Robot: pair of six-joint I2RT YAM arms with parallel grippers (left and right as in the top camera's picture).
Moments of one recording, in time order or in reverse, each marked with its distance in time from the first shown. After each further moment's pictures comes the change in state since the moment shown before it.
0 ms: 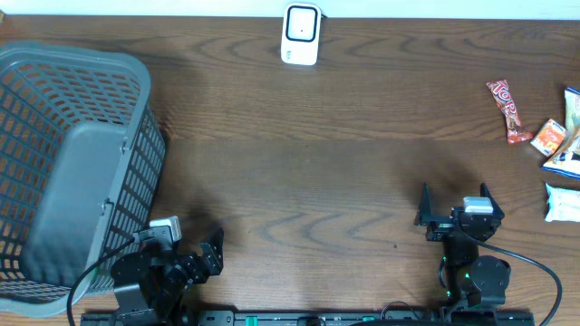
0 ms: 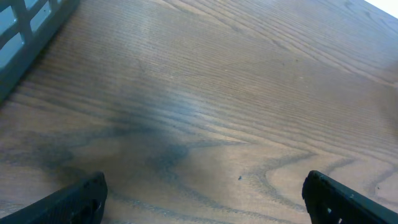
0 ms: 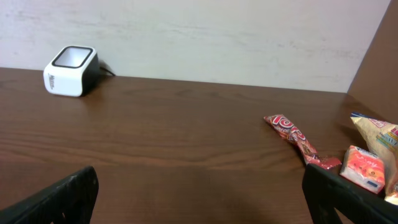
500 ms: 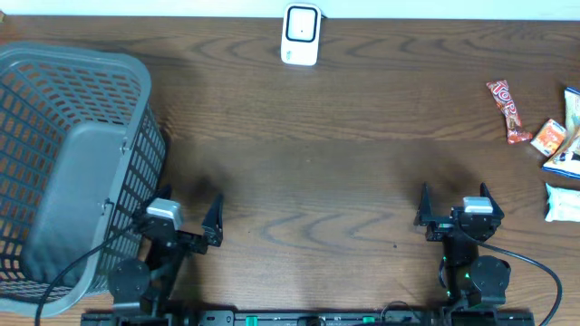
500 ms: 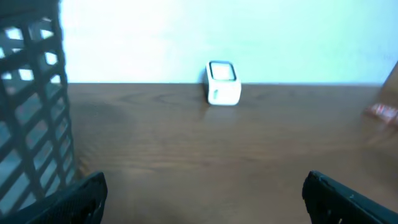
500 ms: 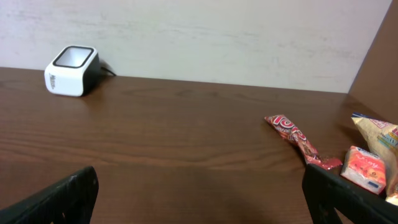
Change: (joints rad) left arm -0.127 -0.001 -0.108 0.660 -0.058 0.129; right arm 0.000 0.000 0.000 0.000 0.000 0.000
